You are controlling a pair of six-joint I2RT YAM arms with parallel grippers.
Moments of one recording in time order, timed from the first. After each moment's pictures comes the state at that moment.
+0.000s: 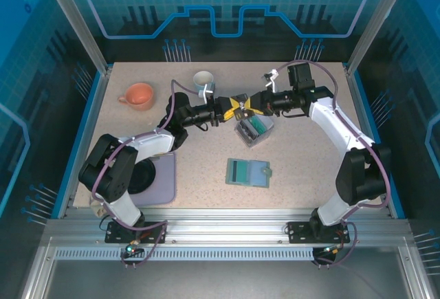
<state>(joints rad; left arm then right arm) -0.45 1.69 0.92 0.84 0.79 -1.54 0.22 1.61 1.36 -0.60 -0.98 0.50</state>
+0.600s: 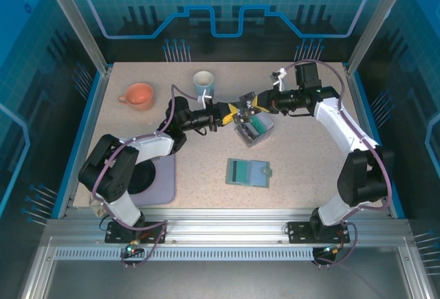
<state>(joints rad) -0.45 1.69 0.86 0.85 0.79 -1.56 0.16 1.60 1.35 -0.62 -0.90 0.51</state>
